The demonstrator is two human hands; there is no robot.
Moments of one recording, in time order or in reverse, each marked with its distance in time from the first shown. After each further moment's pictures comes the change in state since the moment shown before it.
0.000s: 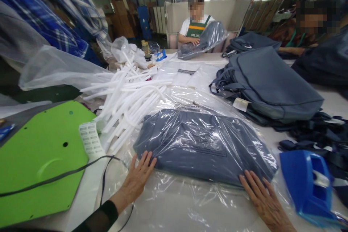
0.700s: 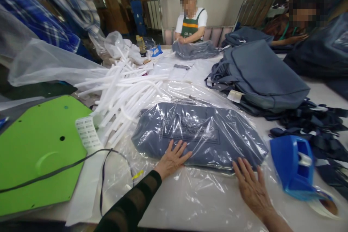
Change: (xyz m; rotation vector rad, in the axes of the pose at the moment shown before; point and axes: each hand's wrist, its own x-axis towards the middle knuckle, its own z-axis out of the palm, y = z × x) left_hand 0.102 0.080 0.000 -0.363 -0.095 0.275; right_hand -0.002 -0.037 -0.007 0.053 0.017 0.132
